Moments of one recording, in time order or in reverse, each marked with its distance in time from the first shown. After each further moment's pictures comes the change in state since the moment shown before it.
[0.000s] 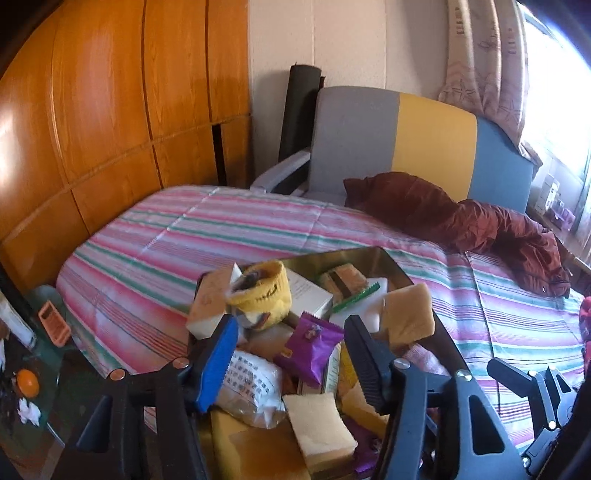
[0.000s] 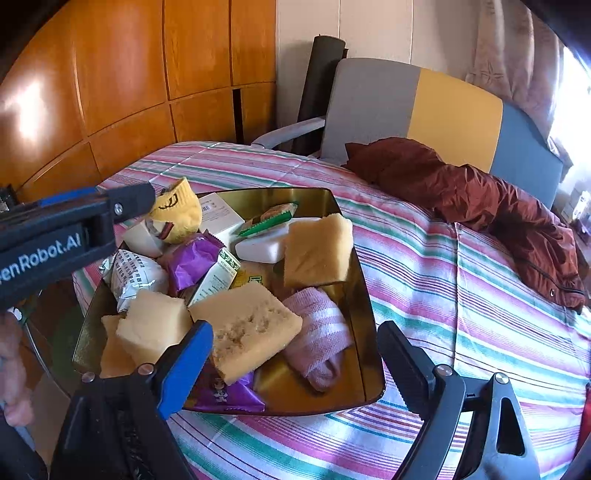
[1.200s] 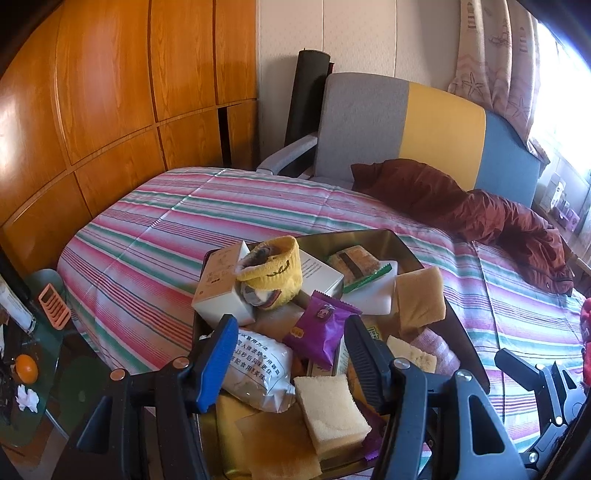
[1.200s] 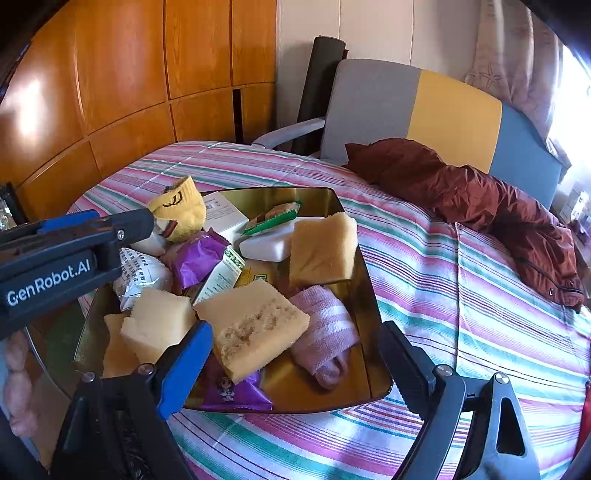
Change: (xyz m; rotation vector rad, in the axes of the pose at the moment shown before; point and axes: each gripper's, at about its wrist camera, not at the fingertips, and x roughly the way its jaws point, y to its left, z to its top) left arm 0.008 0.010 -0.010 -0.021 0.053 0.011; right arm 0.000 0.007 -0.002 0.003 -0.002 -0.007
